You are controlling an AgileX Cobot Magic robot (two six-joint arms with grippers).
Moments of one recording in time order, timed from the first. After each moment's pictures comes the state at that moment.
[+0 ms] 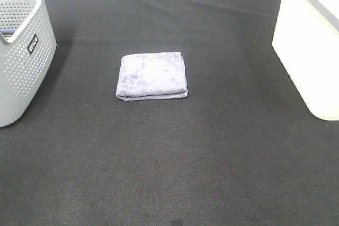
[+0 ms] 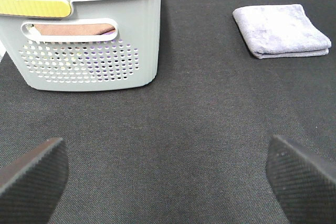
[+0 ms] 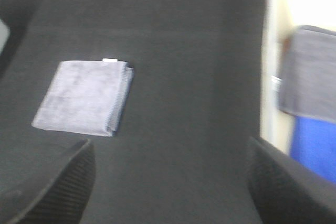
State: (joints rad) left arm 0.00 0.00 -0.50 -0.06 1.05 -0.01; right arm 0.01 1.24 -1.23 0.37 0.79 -0.31
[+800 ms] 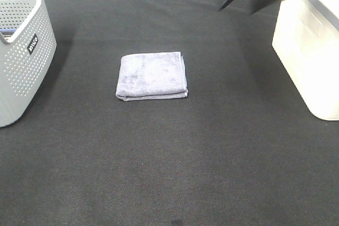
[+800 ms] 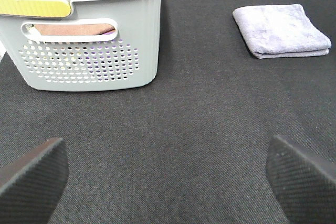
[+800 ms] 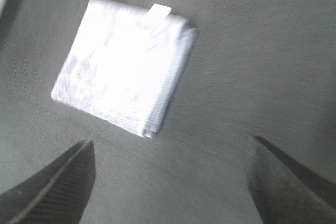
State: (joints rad) left arm 0.00 0.00 -0.50 -0.06 1.05 -0.01; right arm 0.19 2.03 -1.84 0.42 1.02 -0.32
